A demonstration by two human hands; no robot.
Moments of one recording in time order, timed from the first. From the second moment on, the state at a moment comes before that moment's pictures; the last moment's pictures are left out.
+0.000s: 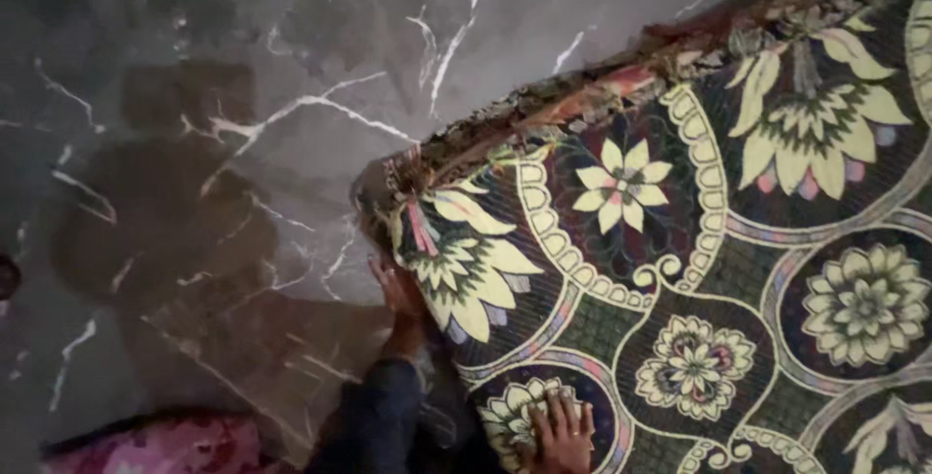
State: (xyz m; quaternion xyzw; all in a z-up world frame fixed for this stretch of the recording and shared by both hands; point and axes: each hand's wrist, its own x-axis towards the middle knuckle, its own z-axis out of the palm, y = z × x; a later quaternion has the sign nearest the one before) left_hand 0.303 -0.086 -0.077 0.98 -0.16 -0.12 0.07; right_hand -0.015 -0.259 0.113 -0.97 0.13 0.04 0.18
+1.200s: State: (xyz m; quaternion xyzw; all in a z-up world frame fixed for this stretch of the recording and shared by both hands) left_hand 0.474 -0.114 -0.091 0.35 0.18 -0.55 0.74; right_hand 0.081 -0.125 0.141 -0.88 0.43 -0.14 0.12
